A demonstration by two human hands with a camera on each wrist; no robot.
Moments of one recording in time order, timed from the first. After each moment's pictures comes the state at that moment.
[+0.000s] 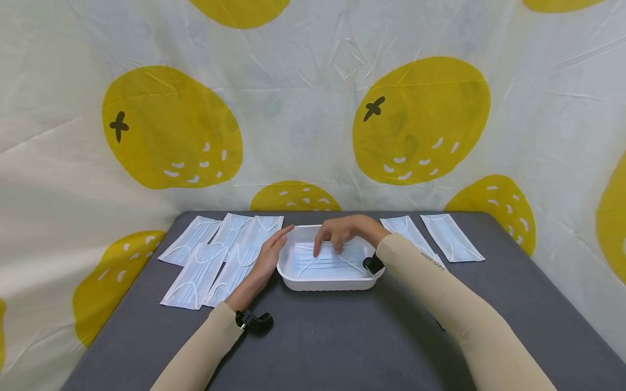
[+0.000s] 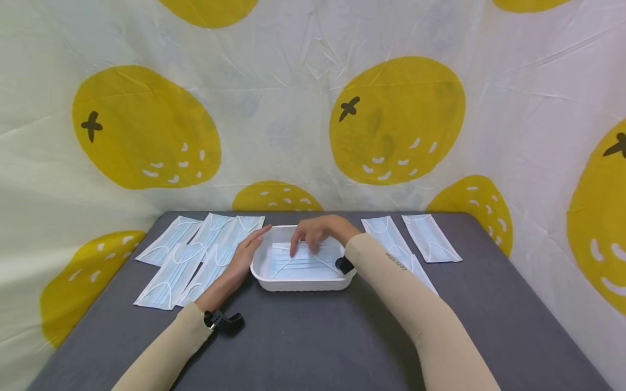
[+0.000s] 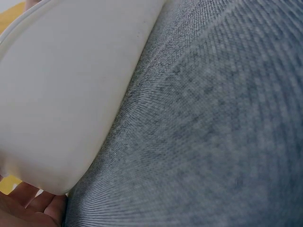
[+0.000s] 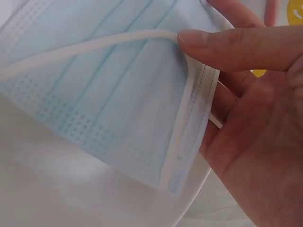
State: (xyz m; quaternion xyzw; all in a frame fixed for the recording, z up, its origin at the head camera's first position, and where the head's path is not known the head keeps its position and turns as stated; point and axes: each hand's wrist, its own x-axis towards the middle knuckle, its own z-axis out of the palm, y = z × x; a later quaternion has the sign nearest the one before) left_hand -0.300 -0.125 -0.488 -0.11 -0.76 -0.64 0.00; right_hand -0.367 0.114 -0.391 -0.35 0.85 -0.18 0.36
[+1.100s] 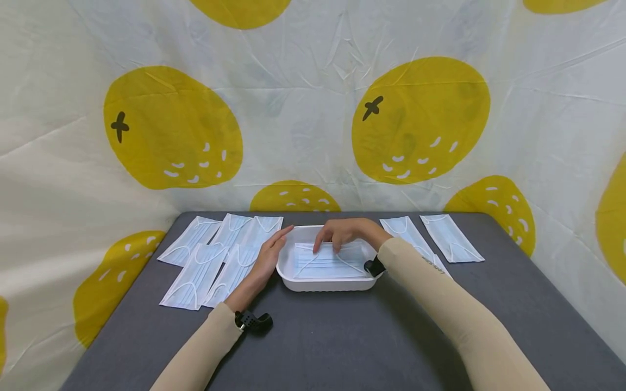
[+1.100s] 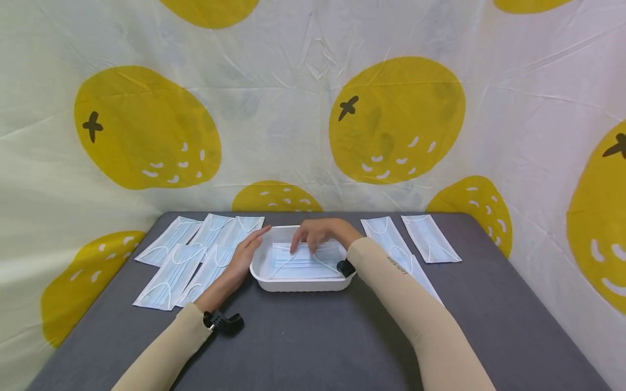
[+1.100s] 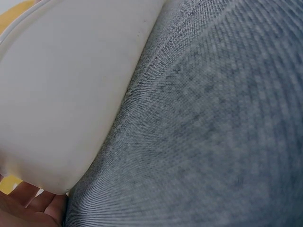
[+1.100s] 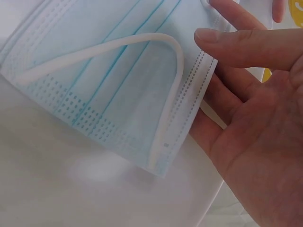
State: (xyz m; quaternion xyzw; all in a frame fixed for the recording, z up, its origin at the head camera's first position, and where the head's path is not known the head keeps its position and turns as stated) left_hand -0.301 -0.125 -0.486 -0.11 -0.77 -0.63 0.00; right_hand -0.371 0.123 -0.404 -0.35 0.84 -0.23 0.34
